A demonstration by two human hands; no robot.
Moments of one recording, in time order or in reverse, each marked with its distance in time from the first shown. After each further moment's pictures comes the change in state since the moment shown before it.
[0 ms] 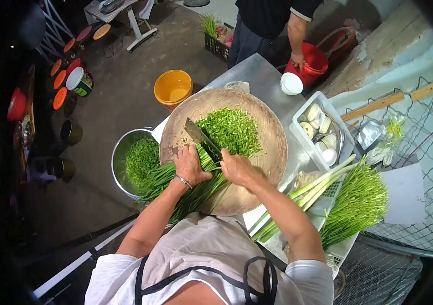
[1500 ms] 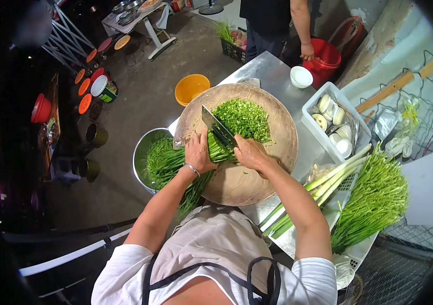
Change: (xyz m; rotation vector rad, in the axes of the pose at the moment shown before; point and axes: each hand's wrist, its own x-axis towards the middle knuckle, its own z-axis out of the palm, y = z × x) left_hand -0.010 0.001 0.009 0.124 0.070 0.066; right_hand -0.008 0.039 0.001 0.088 0.188 -0.139
